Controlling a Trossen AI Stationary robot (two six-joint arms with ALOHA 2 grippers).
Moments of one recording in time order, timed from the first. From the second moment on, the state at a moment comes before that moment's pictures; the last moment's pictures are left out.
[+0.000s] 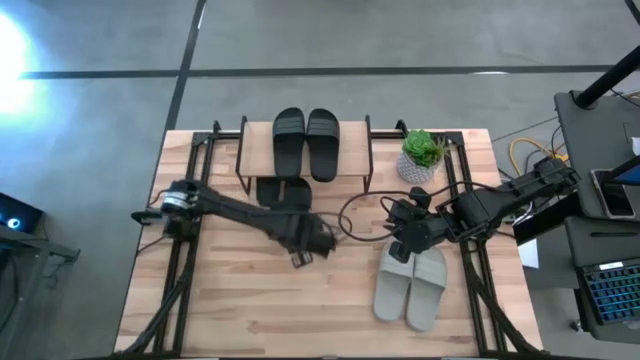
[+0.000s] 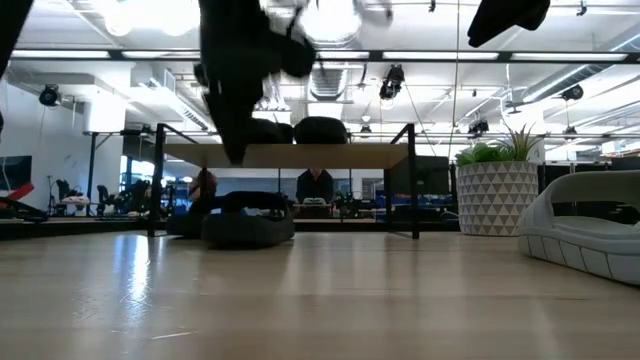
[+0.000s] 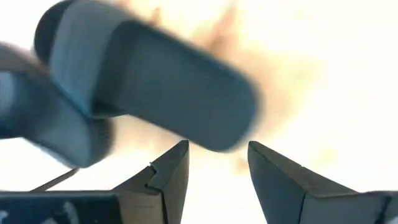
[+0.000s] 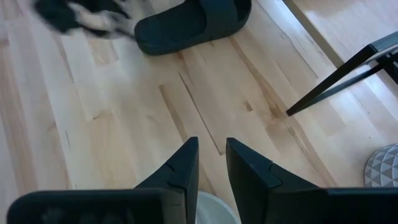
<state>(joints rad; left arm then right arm) -0.23 1.93 1.63 -1.27 -0.31 -0.62 0.41 1.28 1.22 -1.00 0.49 0.71</state>
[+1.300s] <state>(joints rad) -0.24 1.90 1.37 -0.87 -0.09 -0.24 0.46 1.28 1.22 -1.00 0.50 0.81</state>
